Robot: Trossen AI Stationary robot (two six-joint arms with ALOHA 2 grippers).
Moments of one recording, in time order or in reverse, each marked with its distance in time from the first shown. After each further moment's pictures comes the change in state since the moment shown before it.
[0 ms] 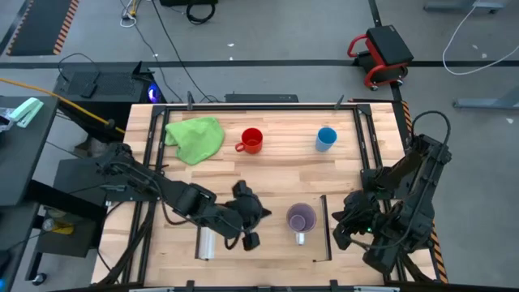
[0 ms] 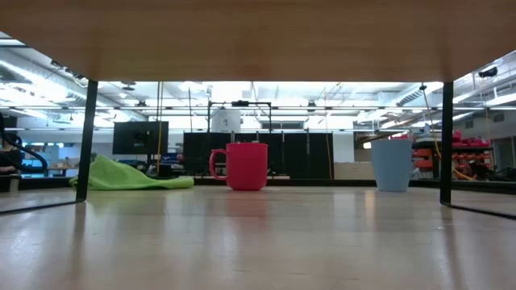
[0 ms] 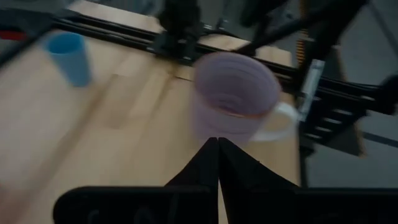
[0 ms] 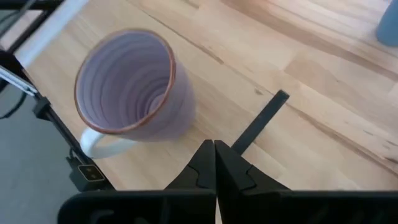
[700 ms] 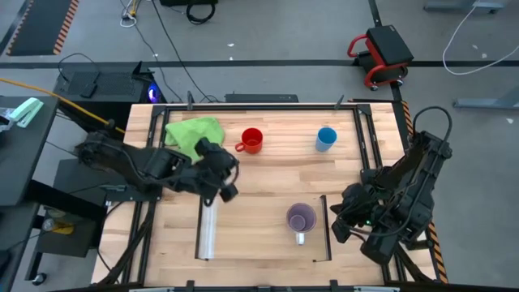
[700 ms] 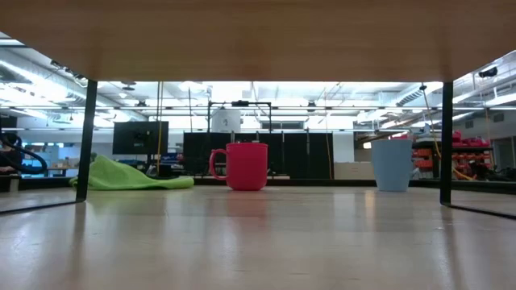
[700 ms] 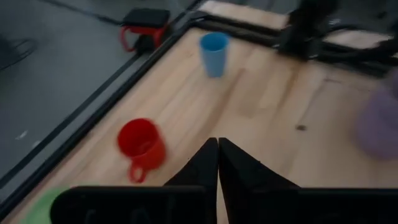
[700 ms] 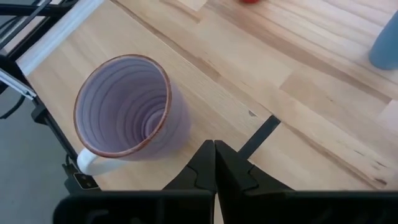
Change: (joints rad) left arm 0.134 -0.230 0.001 -0.481 -0.187 -0.061; right arm -0.045 -0.039 0.000 0.000 0.015 -0.101
